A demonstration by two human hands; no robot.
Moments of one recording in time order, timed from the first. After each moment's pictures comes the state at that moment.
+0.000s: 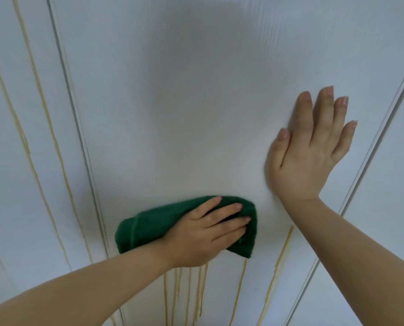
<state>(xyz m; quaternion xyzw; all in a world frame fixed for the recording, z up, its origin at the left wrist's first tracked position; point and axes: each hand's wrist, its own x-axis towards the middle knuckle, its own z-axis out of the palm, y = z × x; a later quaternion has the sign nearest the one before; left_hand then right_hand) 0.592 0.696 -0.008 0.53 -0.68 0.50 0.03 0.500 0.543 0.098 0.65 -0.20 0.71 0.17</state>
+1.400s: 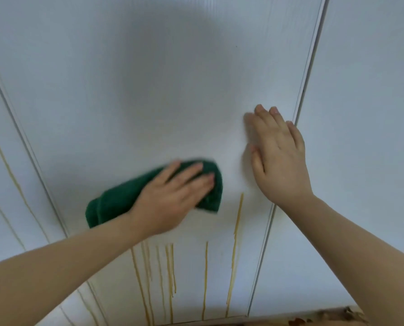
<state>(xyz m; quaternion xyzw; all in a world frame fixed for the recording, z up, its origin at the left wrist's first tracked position) 0.577 0.678 0.012 0.53 -0.62 0.58 0.02 0.406 0.531 0.071 0.84 -0.14 0.53 0.06</state>
